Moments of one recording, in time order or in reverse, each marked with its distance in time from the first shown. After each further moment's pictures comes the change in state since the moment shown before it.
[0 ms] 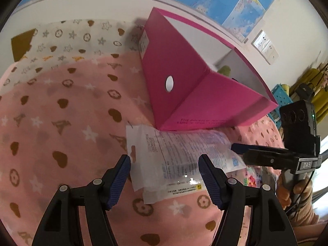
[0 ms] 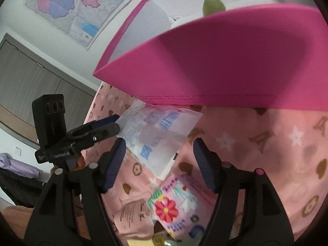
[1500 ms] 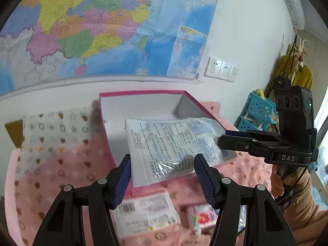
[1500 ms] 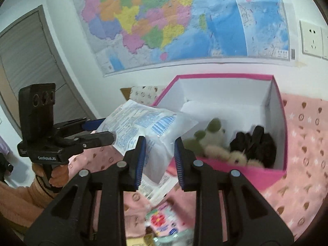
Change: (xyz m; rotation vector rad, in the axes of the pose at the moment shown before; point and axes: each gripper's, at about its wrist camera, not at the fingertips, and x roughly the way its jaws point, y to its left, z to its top) left arm -0.081 -0.105 0.064 0.265 -0.262 -0.013; right arm -0.117 0.073 0.034 -0.338 -0.322 -0.152
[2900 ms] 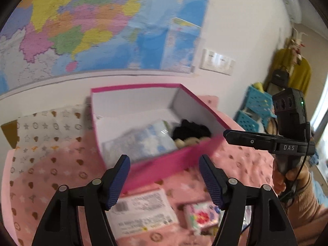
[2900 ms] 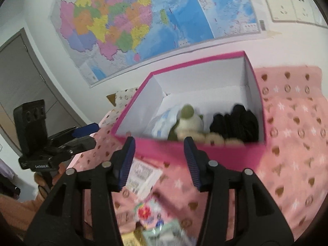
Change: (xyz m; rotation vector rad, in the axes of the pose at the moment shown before) left arm 0.013 -0.019 -0.023 0.045 0.014 -0.018; right arm -0.030 -0.045 -0.052 0.182 -0.015 -0.008
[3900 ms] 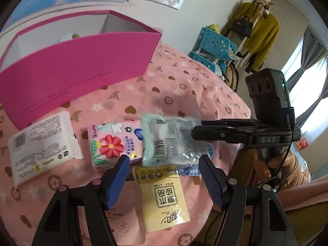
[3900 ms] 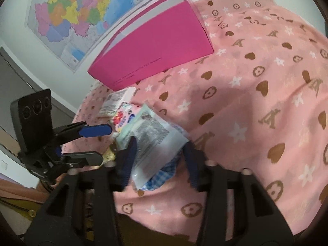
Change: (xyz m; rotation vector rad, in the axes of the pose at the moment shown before) left arm 0.059 -0.091 -0.099 0.080 0.344 -0.310; right arm -0.027 -0.036 -0.132 0.204 0.119 -0.087
